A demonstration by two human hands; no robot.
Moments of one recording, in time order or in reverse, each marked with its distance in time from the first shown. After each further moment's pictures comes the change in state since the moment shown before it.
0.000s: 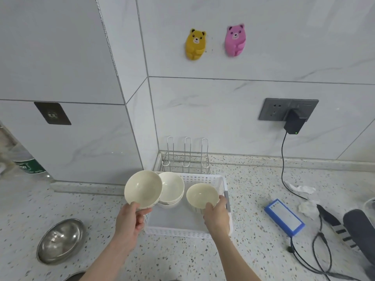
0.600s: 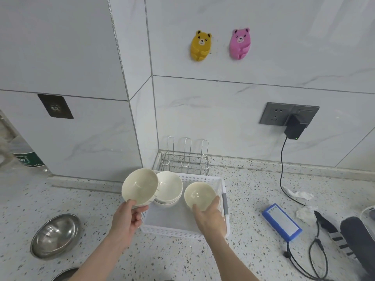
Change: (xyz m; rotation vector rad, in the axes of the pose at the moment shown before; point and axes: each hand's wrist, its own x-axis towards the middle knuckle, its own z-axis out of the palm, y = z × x) left_hand 0.006 -0.003 -0.002 -0.109 0.010 -0.061; right_hand 0.001 0.001 0.007 -0.316 -0.070 -0.020
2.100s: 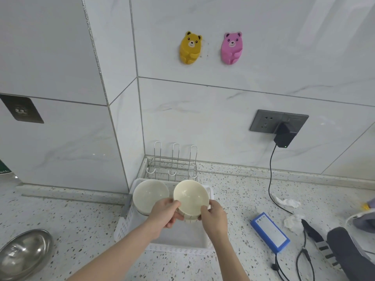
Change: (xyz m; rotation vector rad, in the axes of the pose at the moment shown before) left_hand 0.003 -0.022 0.130 0.578 -0.305 -0.028; right_hand 0.029 0.008 -0.048 0.356 0.037 -0.084
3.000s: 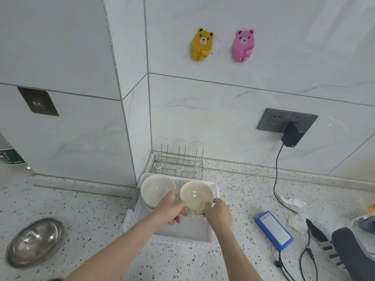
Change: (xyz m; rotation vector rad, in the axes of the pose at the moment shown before) left_hand -0.002 -0.001 -0.014 0.291 -0.110 0.041; right_hand 0.013 0.000 0.008 -0.319 -0.017 0.047
